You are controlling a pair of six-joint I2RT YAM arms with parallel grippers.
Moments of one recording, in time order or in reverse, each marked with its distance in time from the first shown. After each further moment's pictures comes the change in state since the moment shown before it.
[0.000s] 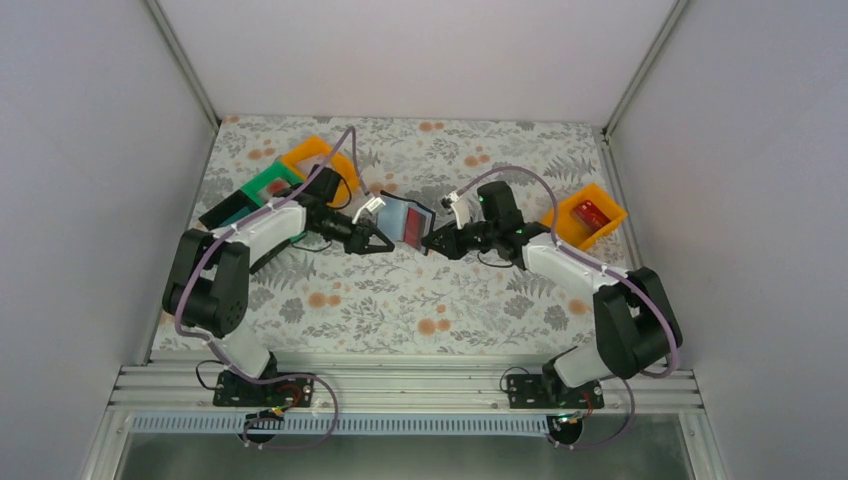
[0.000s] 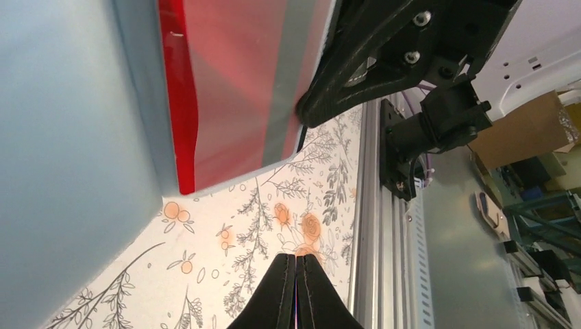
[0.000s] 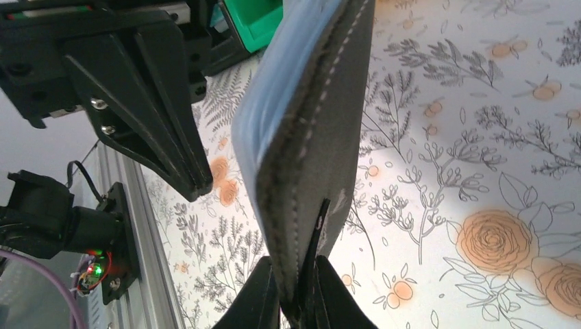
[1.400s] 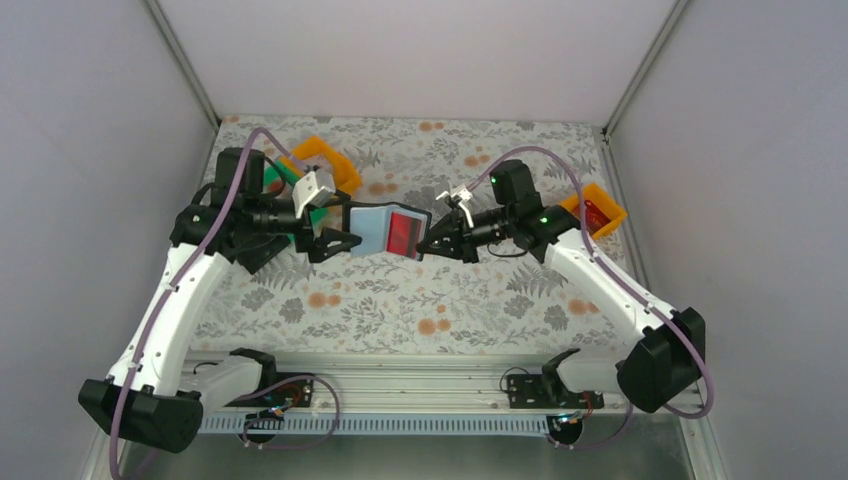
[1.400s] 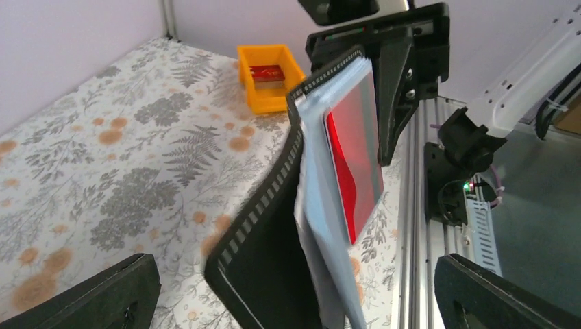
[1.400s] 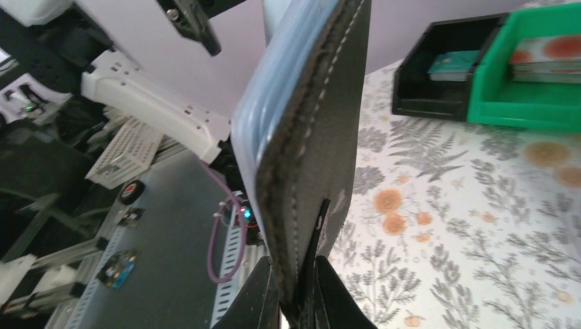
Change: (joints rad) left arm 0.112 -0.579 0.140 -0.245 -0.143 0.147; right arm 0.040 -0.166 0.240 -0.382 -0.372 -0.323
